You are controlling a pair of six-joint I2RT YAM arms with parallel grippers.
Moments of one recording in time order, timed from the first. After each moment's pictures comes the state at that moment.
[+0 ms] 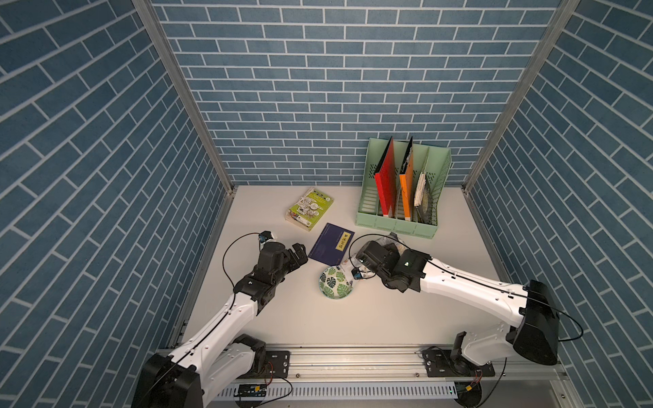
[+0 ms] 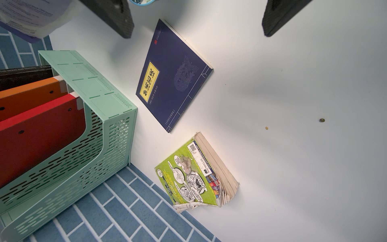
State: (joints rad) left arm -0.36 0.98 0.52 -0.13 -0.10 -0.76; right arm 1.08 1.45 1.17 -0.85 0.78 -1.09
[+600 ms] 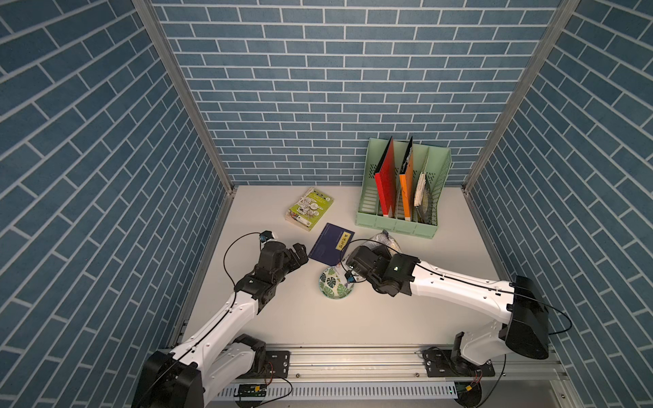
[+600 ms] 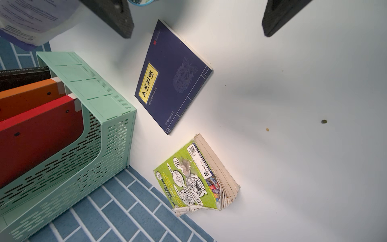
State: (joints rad) left arm -0.36 0.99 0.52 -0.13 -0.09 -0.76; right arm 1.14 1.51 1.19 -0.79 0.85 -1.14
